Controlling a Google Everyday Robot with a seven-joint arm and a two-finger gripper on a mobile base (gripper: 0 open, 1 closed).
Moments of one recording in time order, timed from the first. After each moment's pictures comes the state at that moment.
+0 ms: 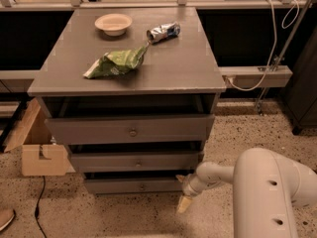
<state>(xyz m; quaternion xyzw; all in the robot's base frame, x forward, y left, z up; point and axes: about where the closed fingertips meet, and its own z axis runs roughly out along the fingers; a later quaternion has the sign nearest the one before) 0.558 -0.101 0.215 -0.66 0.70 0.16 0.19</state>
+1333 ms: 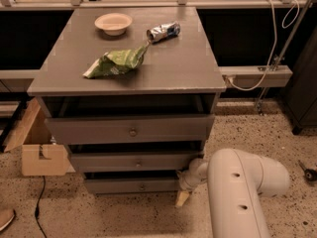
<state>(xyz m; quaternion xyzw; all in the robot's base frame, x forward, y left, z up) 0.609 -0.108 0.160 -0.67 0.71 0.12 0.17</state>
